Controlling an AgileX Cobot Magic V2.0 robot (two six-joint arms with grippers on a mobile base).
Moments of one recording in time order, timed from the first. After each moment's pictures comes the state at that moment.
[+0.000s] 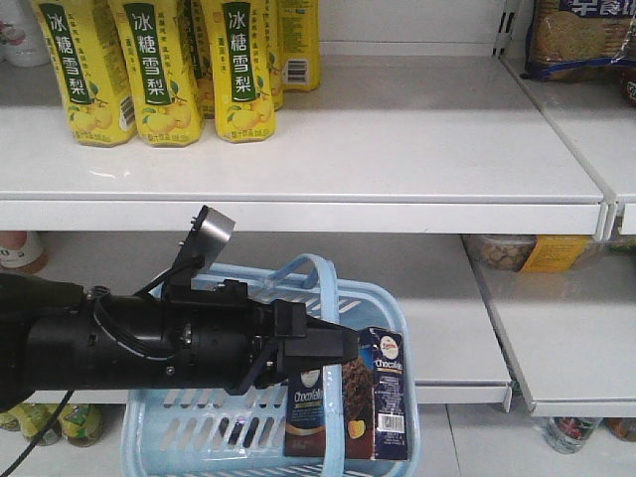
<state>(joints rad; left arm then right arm) -0.56 1.39 -0.78 -1.68 0.72 0.84 0.01 -0.01 0.03 -0.09 0.06 0.12</state>
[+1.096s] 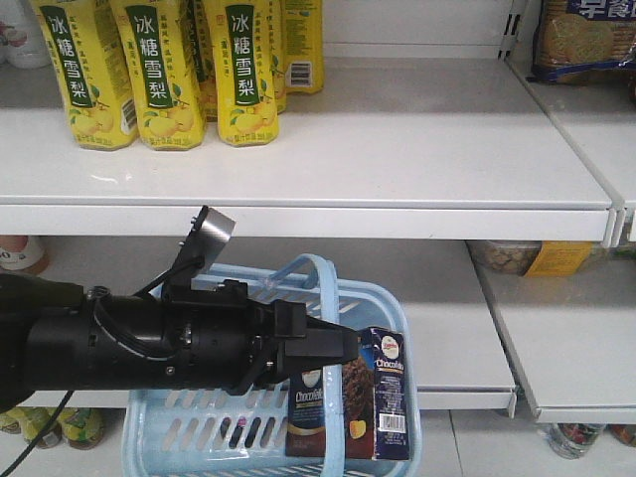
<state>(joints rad) -0.56 1.39 -0.78 -1.68 0.72 0.84 0.01 -0.01 0.03 -0.09 0.06 0.12</state>
